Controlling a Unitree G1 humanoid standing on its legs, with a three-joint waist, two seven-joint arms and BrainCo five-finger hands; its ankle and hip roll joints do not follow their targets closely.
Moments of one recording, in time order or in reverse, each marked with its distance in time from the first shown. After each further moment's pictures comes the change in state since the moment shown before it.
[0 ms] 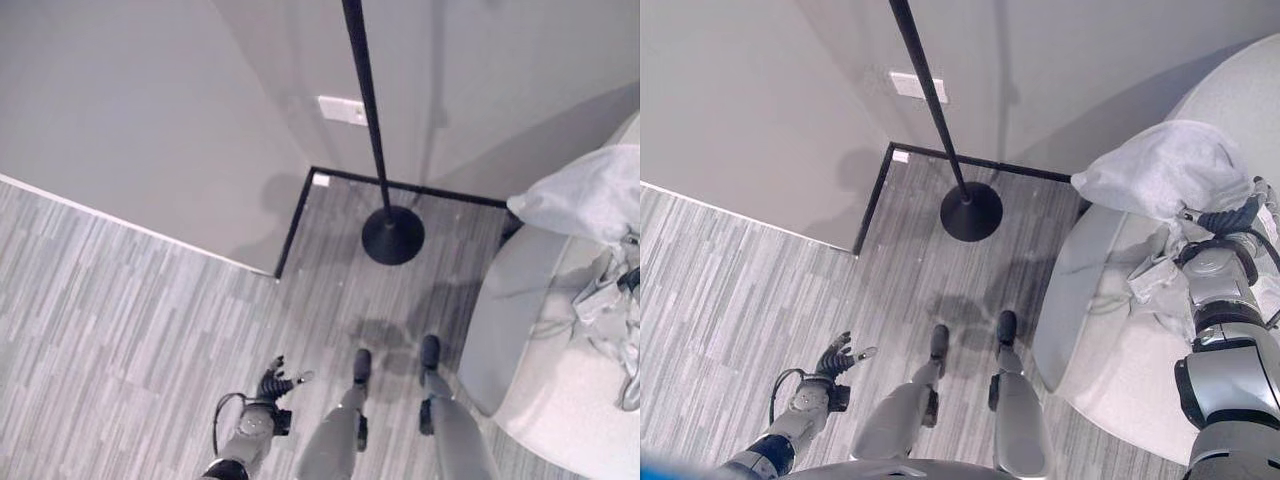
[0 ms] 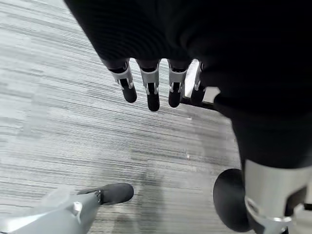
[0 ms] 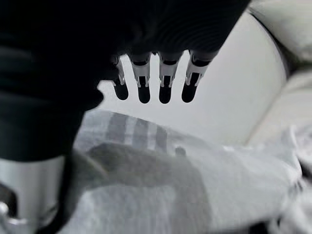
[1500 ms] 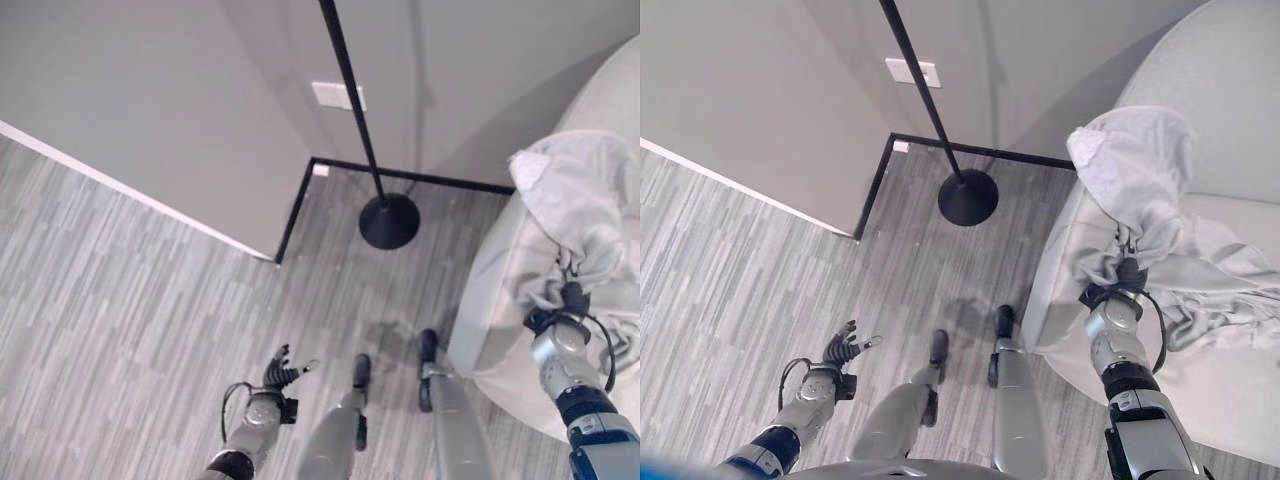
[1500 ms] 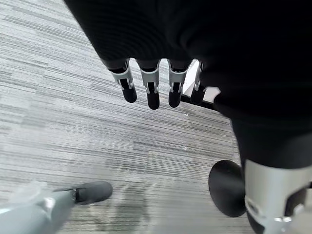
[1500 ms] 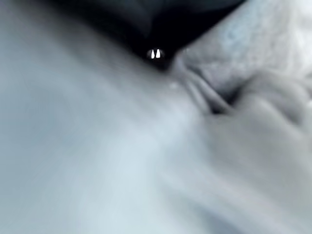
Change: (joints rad) left arm -0.009 -0.011 0.004 -0.038 0.022 0.032 0.028; right arm 0.375 0.409 -0.168 -0.489 0.581 -0.168 0.104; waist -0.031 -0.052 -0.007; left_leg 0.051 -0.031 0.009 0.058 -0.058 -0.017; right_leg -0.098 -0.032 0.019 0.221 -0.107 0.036
